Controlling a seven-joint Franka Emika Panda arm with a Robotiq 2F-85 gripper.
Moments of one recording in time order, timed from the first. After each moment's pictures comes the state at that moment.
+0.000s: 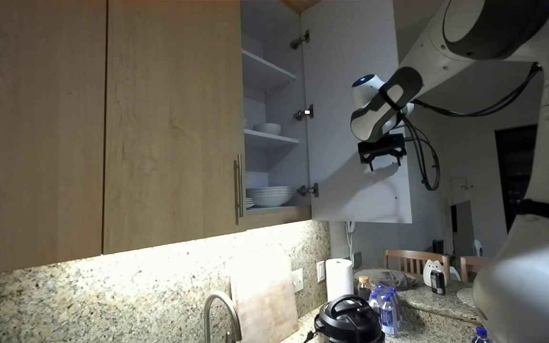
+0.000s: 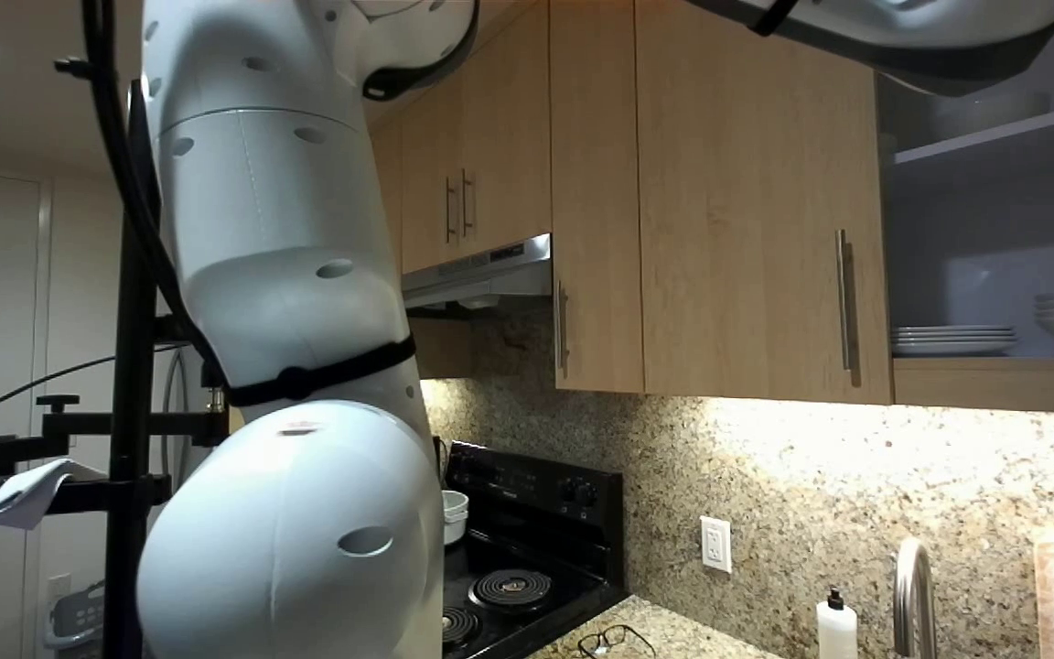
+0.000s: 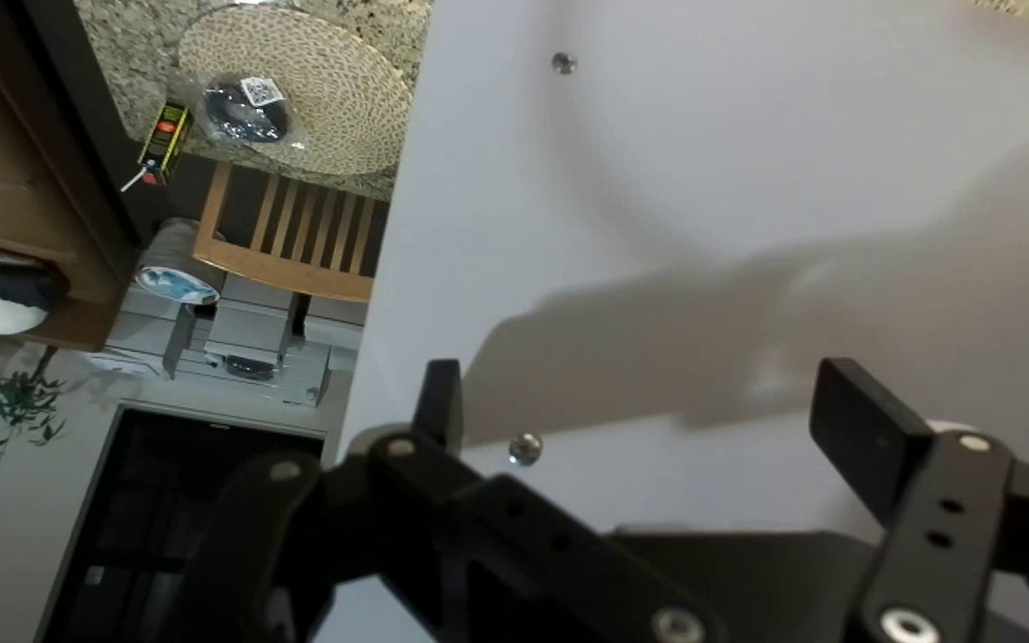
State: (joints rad) arm -0.44 -0.20 -0.27 -1.91 -0.66 2.32 0.77
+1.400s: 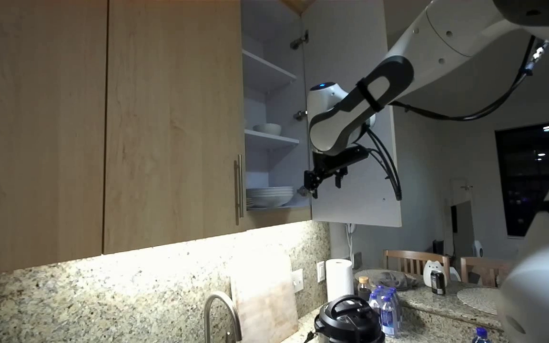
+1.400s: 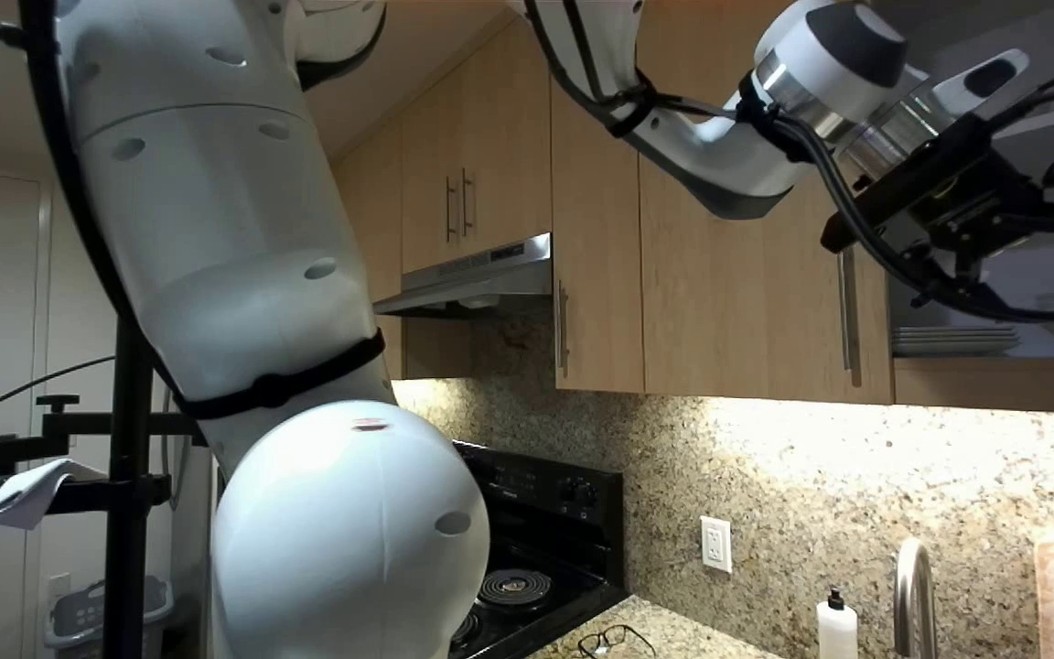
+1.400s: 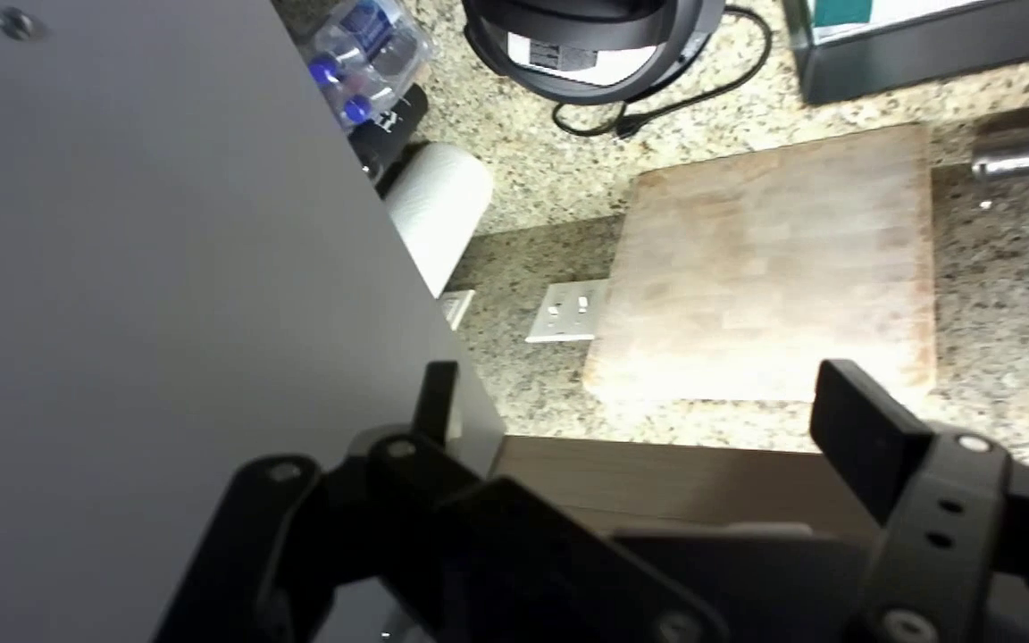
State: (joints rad) arm -0.18 -0.34 -0.15 -2.19 -0.56 2.37 0.30
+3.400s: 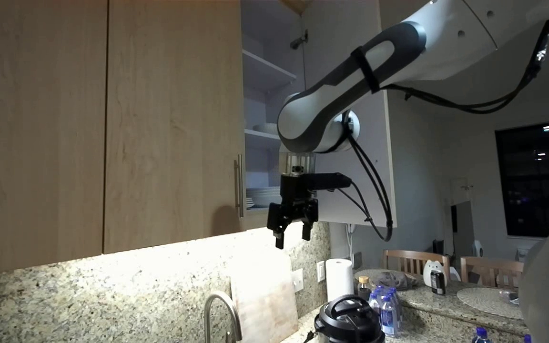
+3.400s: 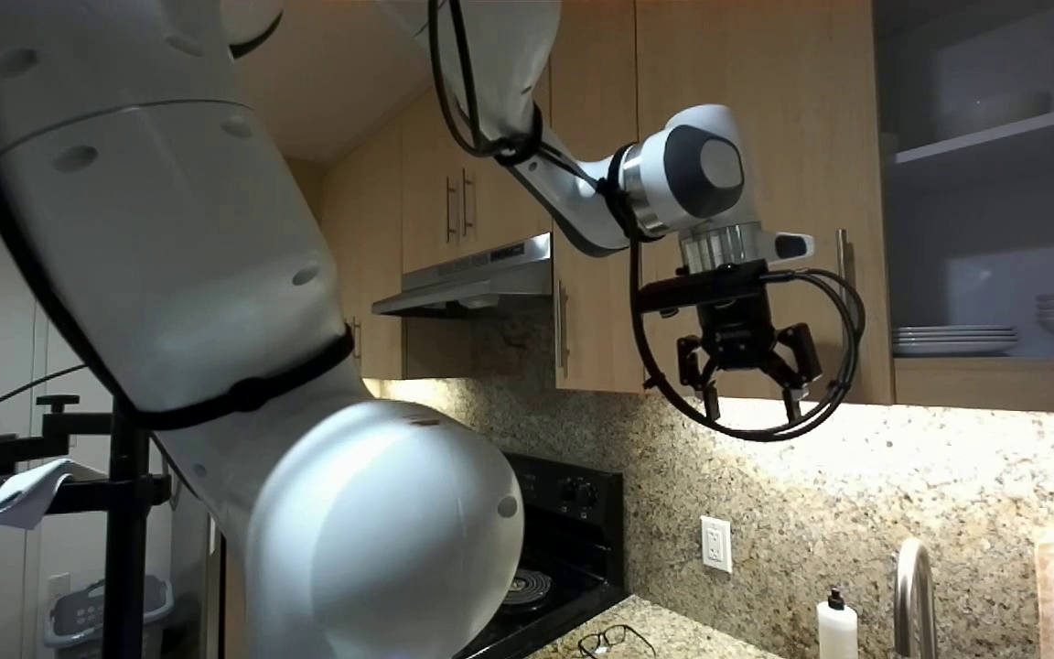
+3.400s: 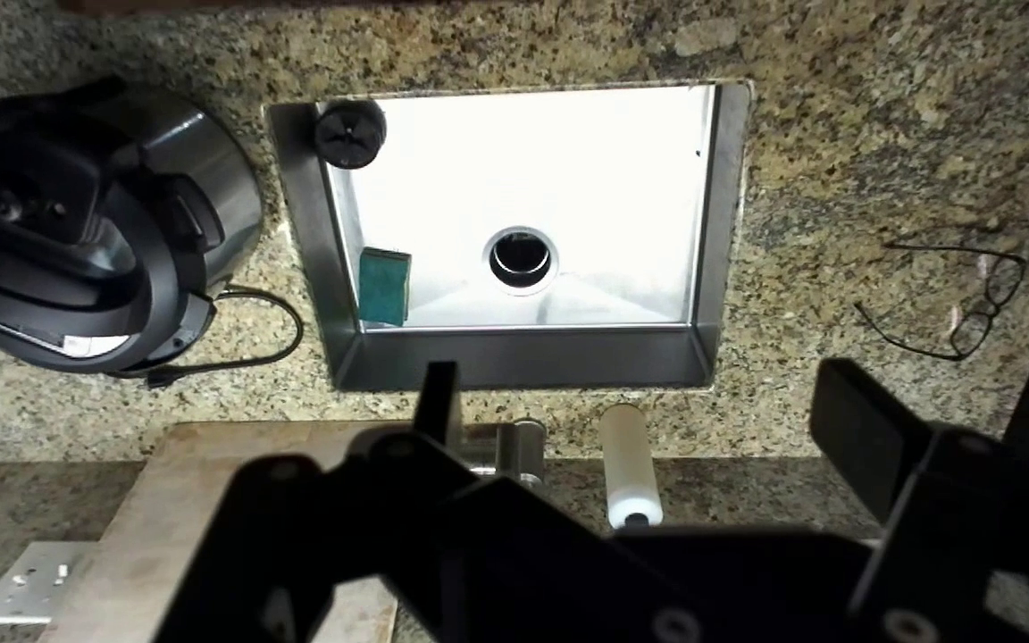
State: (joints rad) arm 0.04 -0.49 -0.04 -2.45 -0.08 2.15 0.03
